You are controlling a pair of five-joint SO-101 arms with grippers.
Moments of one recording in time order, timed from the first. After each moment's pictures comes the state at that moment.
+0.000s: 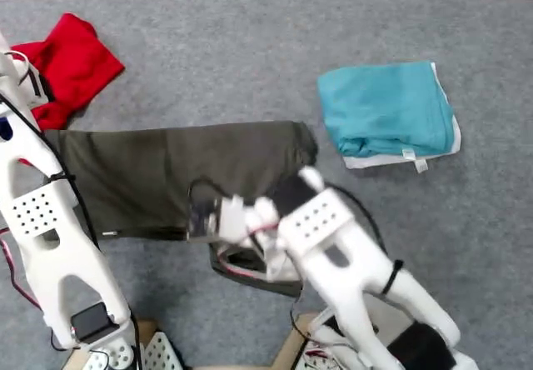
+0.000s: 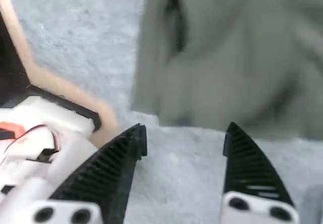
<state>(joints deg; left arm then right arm) -33.0 58.9 -88.8 100.4 -7.9 -37.2 -29.0 45.8 89.0 52.1</state>
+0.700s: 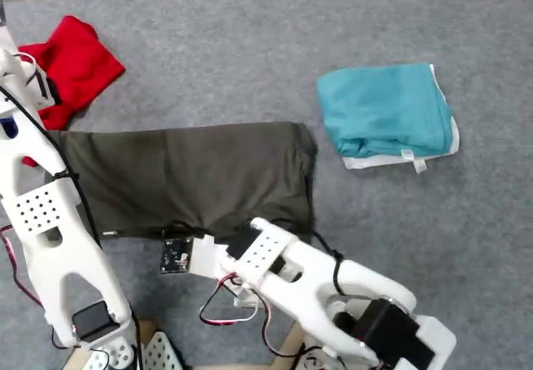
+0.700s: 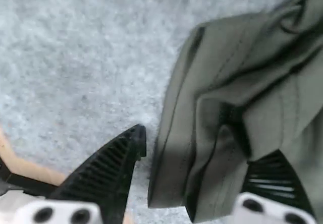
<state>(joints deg) -32.1 58.9 -87.2 100.5 -7.9 -51.4 -9.7 58.3 57.8 34.7</state>
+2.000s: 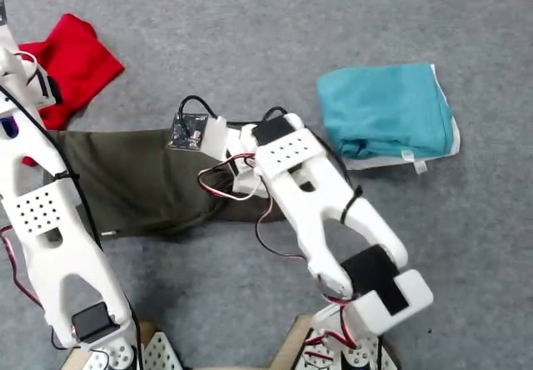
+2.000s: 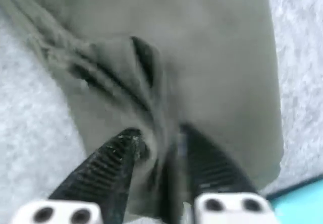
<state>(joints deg) -31.6 58.9 -87.0 100.6 -7.9 -28.4 2.7 19.6 62.4 51.6</state>
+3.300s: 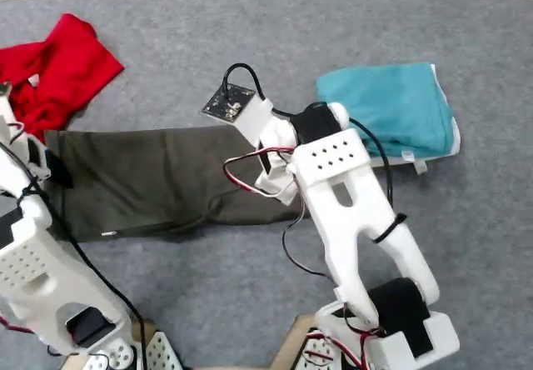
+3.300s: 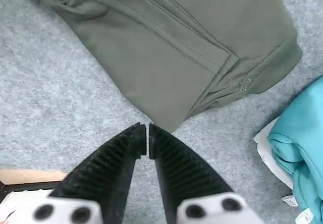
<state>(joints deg) -41.4 26.0 -14.2 89.5 -16.5 -22.9 -11.6 15.3 86.8 35.1</state>
